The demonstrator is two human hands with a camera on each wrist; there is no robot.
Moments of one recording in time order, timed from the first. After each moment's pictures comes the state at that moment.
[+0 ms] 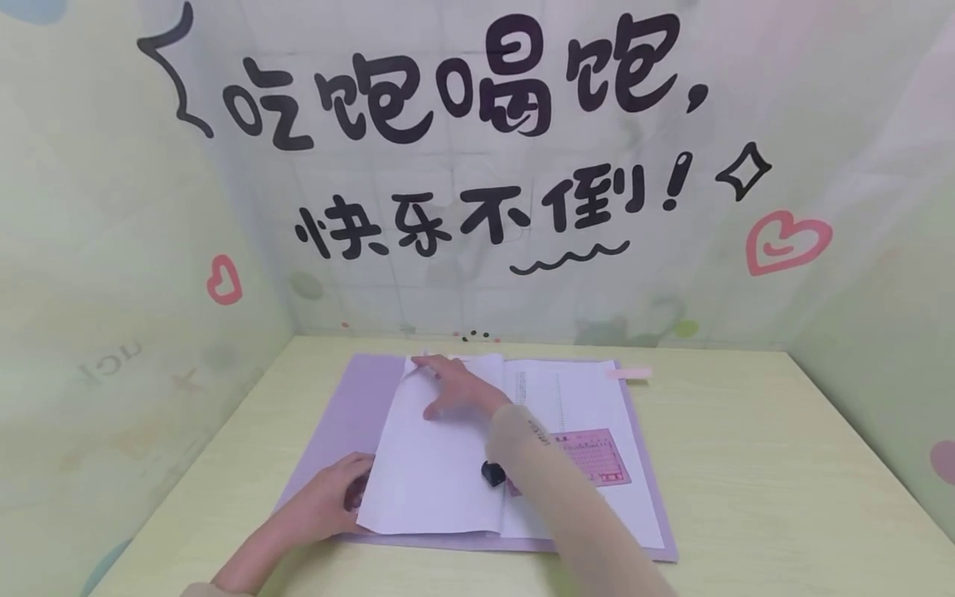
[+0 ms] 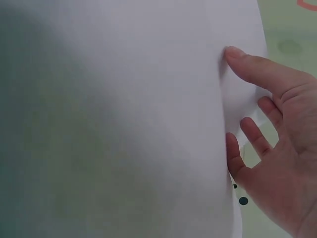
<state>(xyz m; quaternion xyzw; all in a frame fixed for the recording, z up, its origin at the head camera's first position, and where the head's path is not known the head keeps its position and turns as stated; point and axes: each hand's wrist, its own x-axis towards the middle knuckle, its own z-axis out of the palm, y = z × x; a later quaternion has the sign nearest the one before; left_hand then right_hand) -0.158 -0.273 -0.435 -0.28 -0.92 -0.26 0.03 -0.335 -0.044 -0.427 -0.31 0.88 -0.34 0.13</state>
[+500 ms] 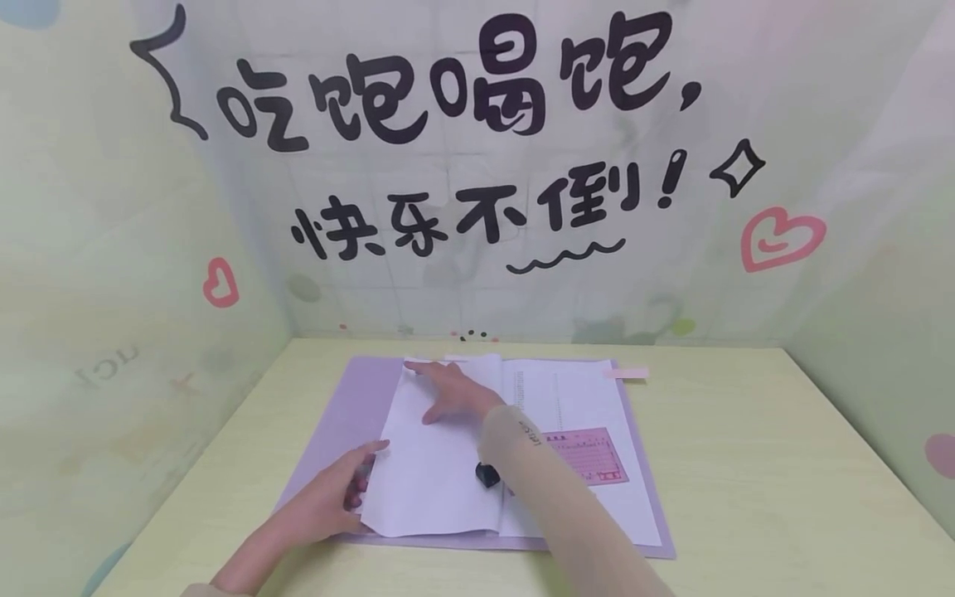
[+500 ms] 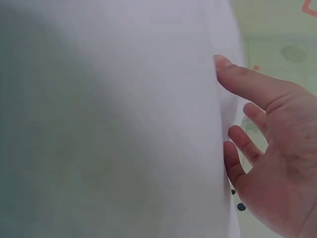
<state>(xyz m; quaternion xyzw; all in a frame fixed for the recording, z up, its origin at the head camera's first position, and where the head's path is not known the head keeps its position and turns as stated) -0.158 -0.271 -0.433 -0.24 -0.91 -0.35 -0.05 -0.327 -0.047 -0.428 -0.34 0.89 -0.28 0.12</state>
